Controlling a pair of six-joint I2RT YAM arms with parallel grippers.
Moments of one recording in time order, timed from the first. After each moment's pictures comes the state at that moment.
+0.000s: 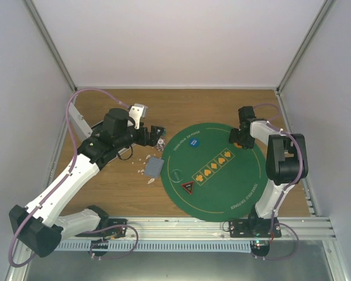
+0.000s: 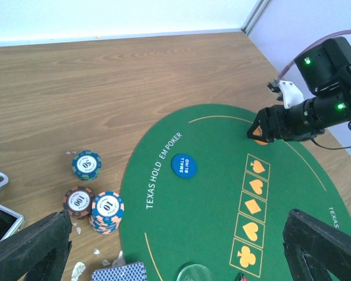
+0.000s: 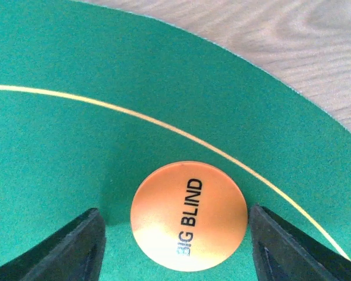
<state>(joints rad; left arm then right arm) -0.51 1.11 1.08 -0.48 0.15 -0.28 0.06 1.86 1.16 -0.57 0.07 0.34</state>
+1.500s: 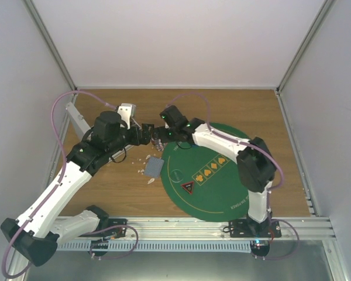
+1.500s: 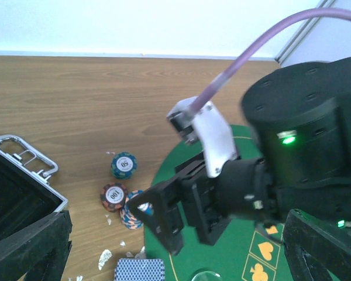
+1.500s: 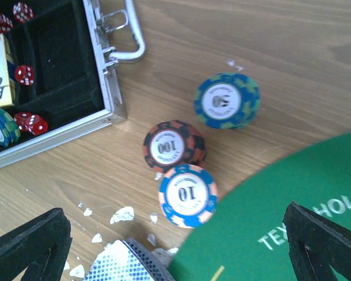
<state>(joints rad) -0.51 1.02 1.10 -0.57 0.00 -0.36 0.77 1.90 1.50 -0.47 0.01 0.46</state>
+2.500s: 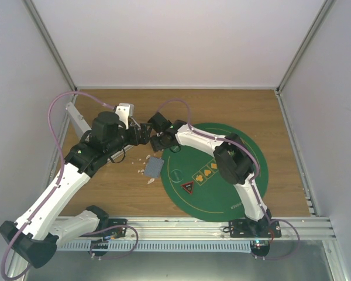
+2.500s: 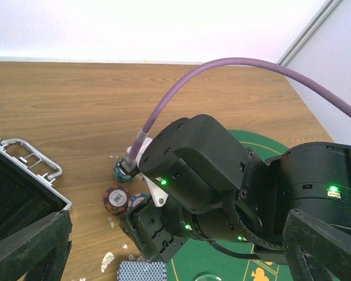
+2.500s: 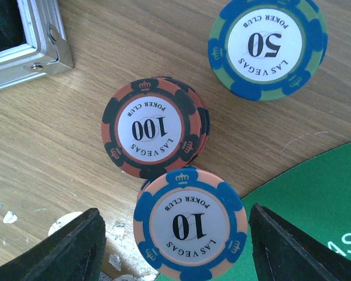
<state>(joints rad) -0.50 1.00 1.10 -0.57 -0.01 -0.36 0.83 2.19 1.75 -0.66 0.07 0.39</state>
